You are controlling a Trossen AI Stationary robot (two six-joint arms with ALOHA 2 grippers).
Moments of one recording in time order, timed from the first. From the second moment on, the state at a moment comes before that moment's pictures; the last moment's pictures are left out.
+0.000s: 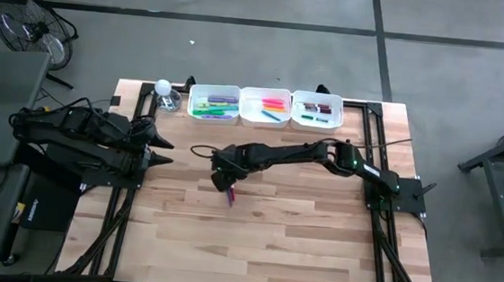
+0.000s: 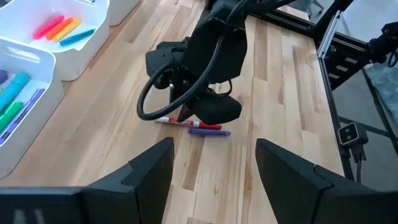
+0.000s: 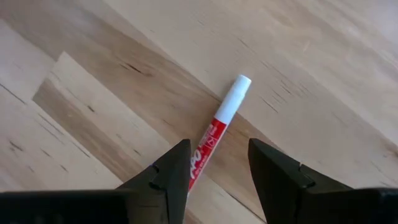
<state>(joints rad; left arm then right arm) -0.15 0.51 0.87 -0.90 -0.15 -0.40 -0.01 2.39 2.01 -0.85 0.10 0.90</state>
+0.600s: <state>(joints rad) -0.15 0.51 0.87 -0.92 -0.15 -0.40 0.02 2.44 2.02 -0.83 0.19 0.96</state>
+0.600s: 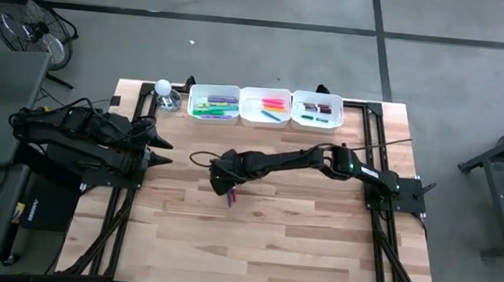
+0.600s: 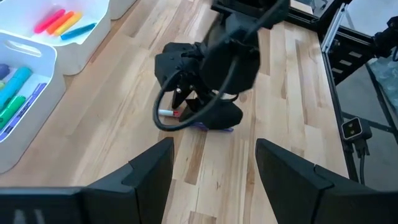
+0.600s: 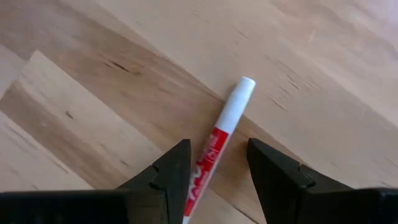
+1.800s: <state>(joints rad) -0.15 0.51 0.87 -0.97 -0.15 -0.40 0.15 2.46 2.01 -0.97 0.17 1.20</state>
